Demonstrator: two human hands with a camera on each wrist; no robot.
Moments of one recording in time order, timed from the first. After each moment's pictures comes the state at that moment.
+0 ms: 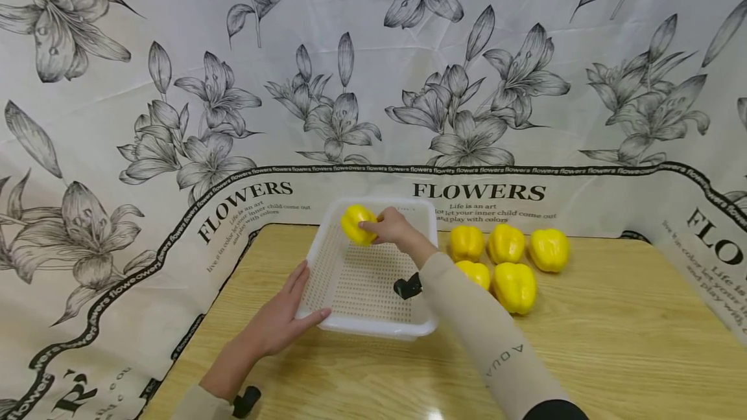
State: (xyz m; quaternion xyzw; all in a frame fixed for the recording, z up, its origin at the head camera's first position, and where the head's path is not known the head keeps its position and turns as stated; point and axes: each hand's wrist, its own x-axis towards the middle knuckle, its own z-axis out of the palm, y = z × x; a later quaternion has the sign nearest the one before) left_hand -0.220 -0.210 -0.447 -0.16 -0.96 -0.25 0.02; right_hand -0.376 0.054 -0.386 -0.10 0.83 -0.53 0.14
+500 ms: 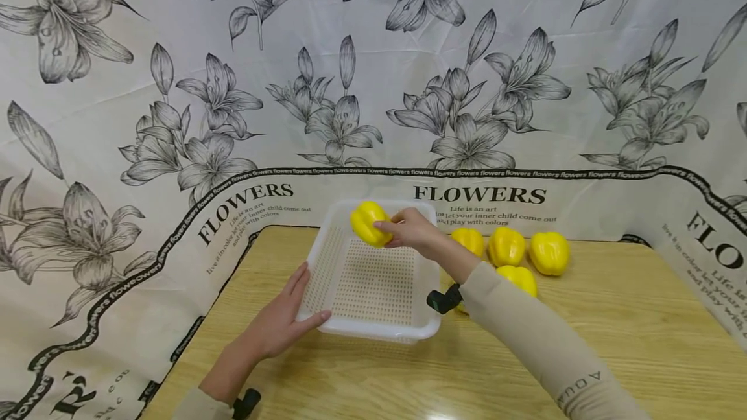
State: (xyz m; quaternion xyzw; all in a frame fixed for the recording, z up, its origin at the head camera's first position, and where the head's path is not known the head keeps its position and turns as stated) left_hand -0.222 -0.213 -0.449 -0.17 -0.96 -0.24 0.02; right_hand -0.341 0.090 -0.354 -0.12 0.79 -0.57 0.17
